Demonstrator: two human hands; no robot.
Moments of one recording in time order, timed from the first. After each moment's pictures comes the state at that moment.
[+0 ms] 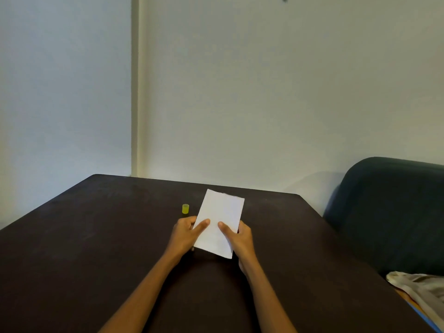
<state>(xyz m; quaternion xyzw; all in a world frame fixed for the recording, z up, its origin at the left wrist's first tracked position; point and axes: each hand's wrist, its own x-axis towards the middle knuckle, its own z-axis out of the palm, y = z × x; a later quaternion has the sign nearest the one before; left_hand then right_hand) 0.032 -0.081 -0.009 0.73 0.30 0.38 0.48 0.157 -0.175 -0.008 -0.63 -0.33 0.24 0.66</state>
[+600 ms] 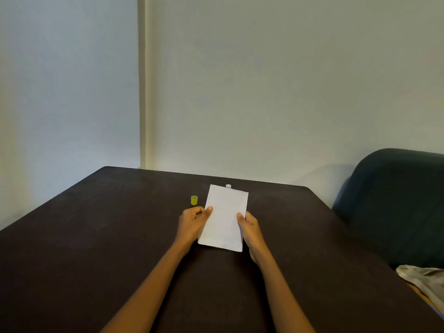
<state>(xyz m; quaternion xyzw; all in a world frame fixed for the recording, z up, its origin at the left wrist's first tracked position) 0.031 -0.080 -0.010 0.67 0.34 0.40 0.52 0.161 -0.176 -0.009 -0.65 -0.34 0.27 0.63</state>
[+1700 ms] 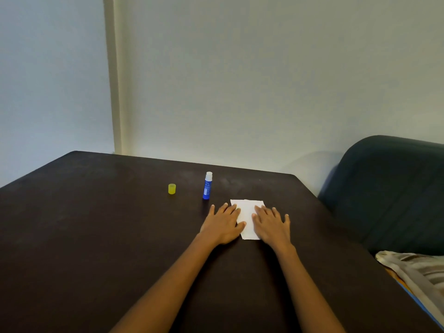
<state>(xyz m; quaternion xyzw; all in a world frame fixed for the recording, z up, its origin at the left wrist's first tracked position) 0.145 -0.114 -0.027 0.96 0.25 0.06 0.09 0.264 -0.216 -0.020 -0.91 -0.41 -0.01 0.11</state>
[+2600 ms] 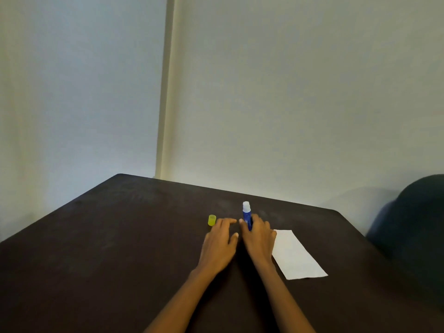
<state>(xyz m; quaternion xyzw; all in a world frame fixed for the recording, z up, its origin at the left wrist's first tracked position) 0.063 -0.052 -0.021 0.82 0.30 0.40 0.27 0.171 -0.089 -0.004 -0.84 -0.41 -0.09 0.36</state>
